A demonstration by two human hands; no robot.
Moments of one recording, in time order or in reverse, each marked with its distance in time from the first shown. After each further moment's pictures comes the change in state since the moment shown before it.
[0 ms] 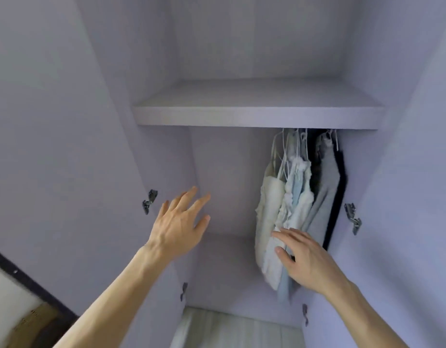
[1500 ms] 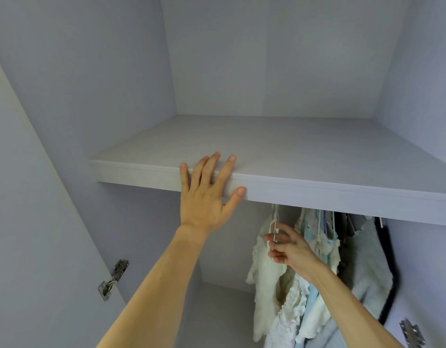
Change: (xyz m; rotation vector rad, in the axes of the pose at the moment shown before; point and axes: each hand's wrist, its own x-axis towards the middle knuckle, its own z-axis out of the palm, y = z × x) left_hand 0.319 0.013 0.027 0.105 0.690 0.082; right_hand 0.321 0.078 -0.017 1.277 -0.090 0.336
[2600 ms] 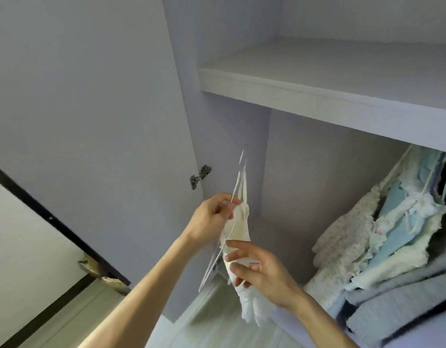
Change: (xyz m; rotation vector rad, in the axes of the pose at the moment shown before) left_hand -0.215 -0.013 -0.152 -0.663 -0.556 -0.995; right_hand -0.189 0.091 0.142 -0.256 -0.758 -0.025
